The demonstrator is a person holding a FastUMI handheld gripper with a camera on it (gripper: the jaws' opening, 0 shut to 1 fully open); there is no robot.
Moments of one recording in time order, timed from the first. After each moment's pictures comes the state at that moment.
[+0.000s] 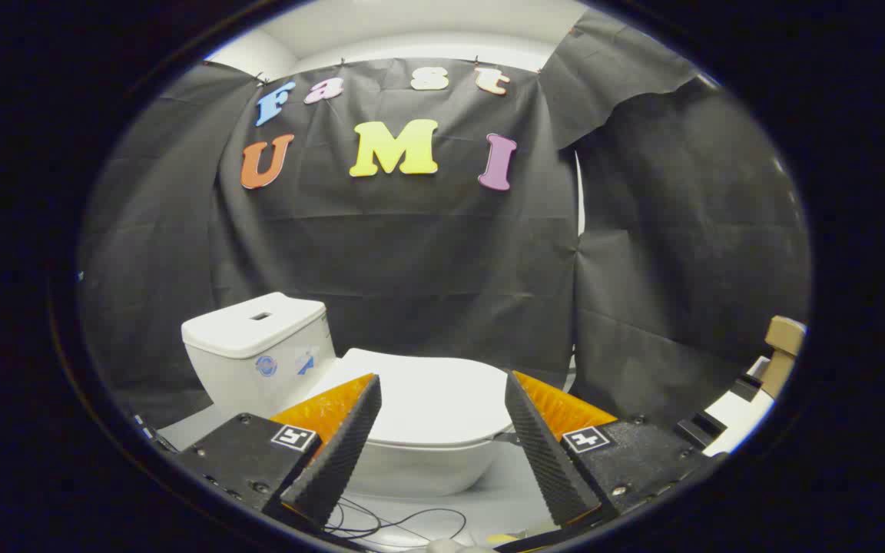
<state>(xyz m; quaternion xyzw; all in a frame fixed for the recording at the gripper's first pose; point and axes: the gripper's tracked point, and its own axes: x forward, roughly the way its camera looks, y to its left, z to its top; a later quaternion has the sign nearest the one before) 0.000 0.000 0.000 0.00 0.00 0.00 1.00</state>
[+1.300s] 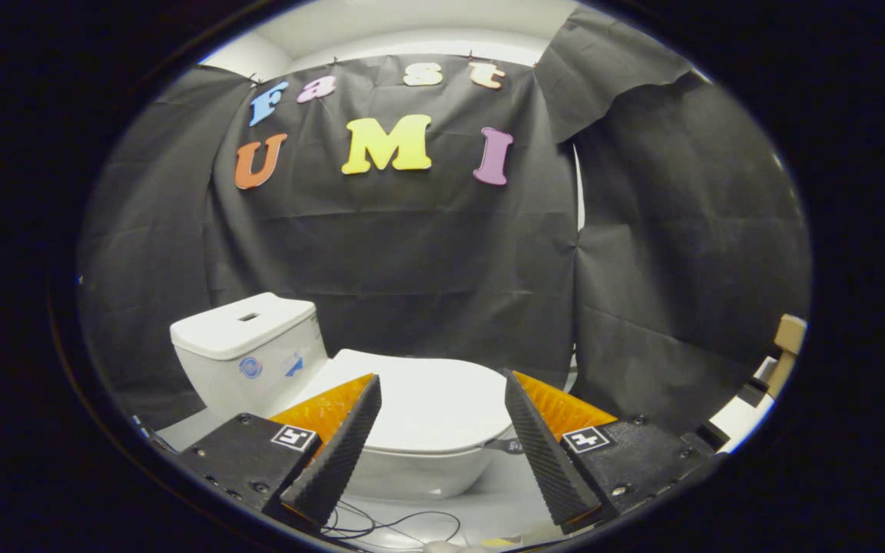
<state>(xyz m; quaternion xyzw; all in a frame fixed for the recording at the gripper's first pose) 0.036 -0.033 0.000 0.01 0.01 0.00 1.00</state>
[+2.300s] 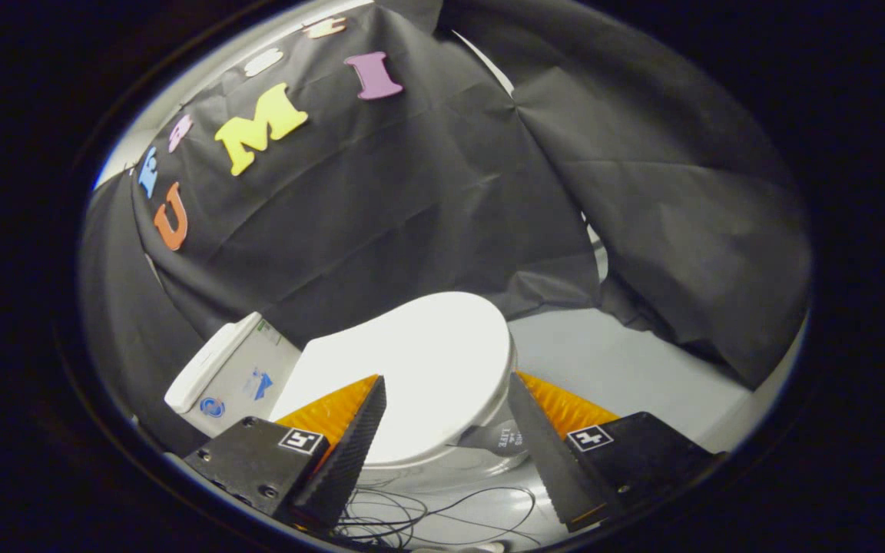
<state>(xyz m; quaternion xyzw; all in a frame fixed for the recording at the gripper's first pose) 0.188 -0.132 -0.122 0.27 0.17 0.05 0.95</state>
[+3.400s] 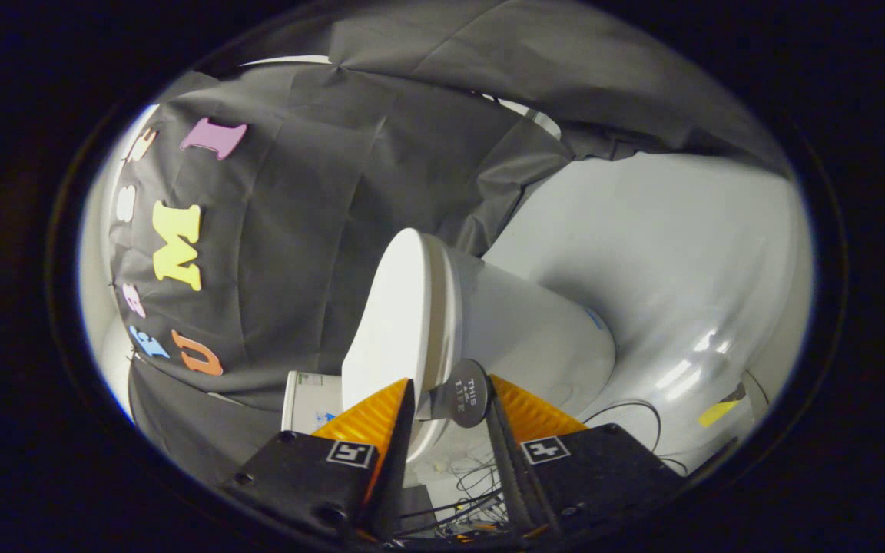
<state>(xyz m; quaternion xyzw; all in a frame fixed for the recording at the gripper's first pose) 0.197 -0.140 -0.200 0.55 0.25 0.09 0.79</state>
